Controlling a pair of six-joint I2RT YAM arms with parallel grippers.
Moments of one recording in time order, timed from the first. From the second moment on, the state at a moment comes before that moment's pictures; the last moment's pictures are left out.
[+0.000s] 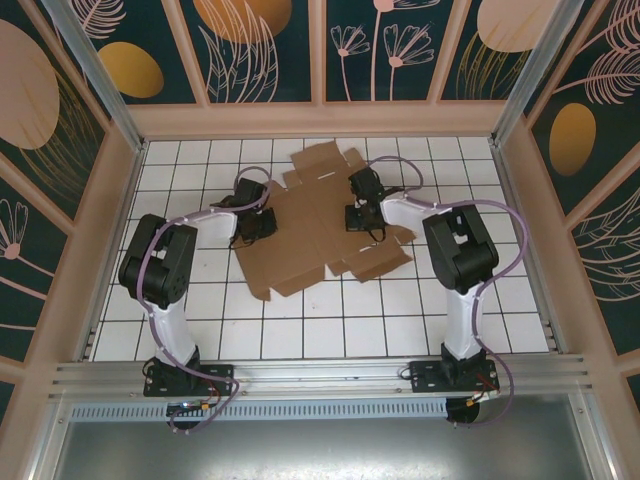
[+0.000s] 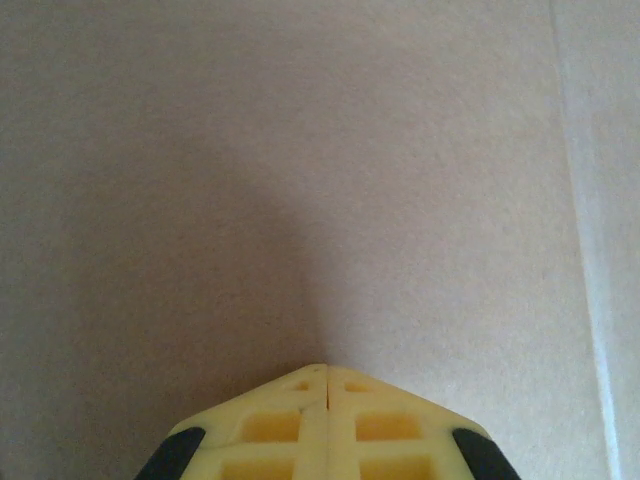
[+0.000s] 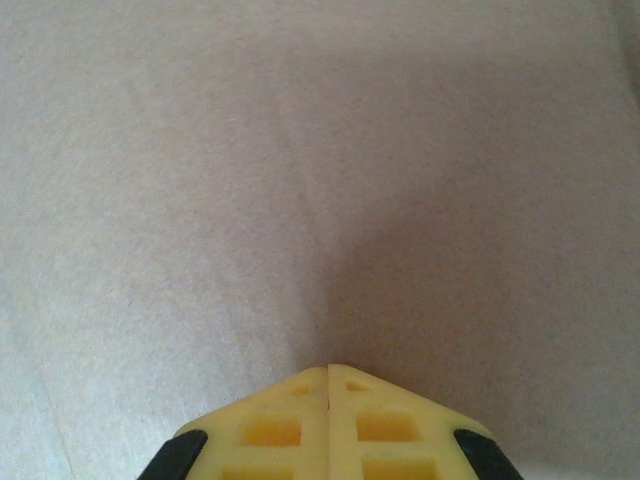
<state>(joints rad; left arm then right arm) -0.33 1.90 1.09 -0.22 0.11 -0.63 0.51 1.99 1.29 -0.40 -0.01 0.36</state>
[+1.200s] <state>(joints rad) -0.44 2.02 1.22 -0.18 0.38 -0.57 0.14 1.82 1.00 -0.14 -0.48 0.36</state>
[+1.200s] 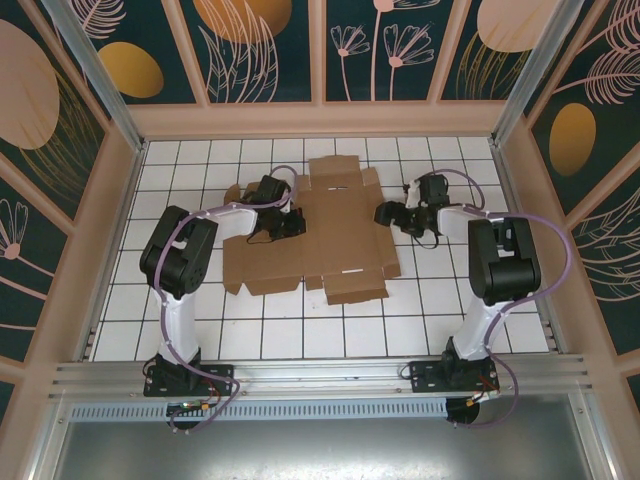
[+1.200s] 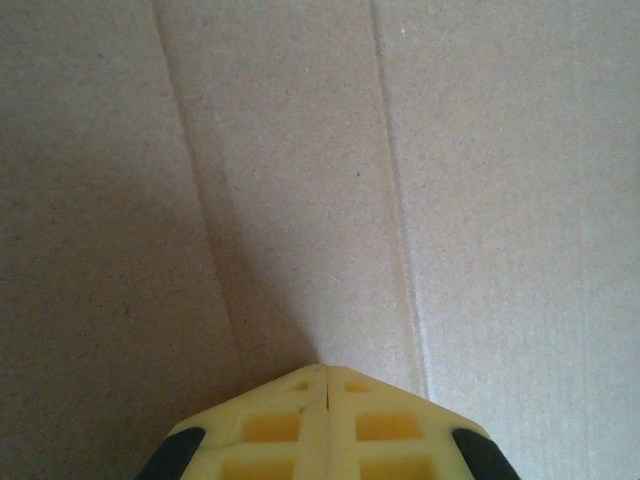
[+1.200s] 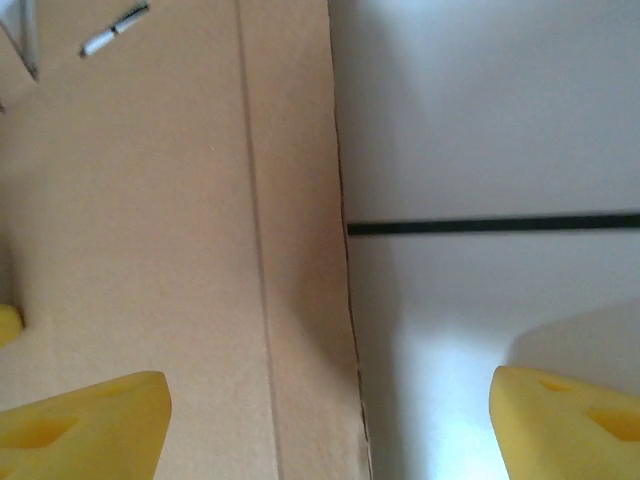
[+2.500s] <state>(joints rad) -0.39 2.04 1.17 -0.06 0.49 -0.64 0.58 1.94 1.21 -0.40 0.41 0.26</state>
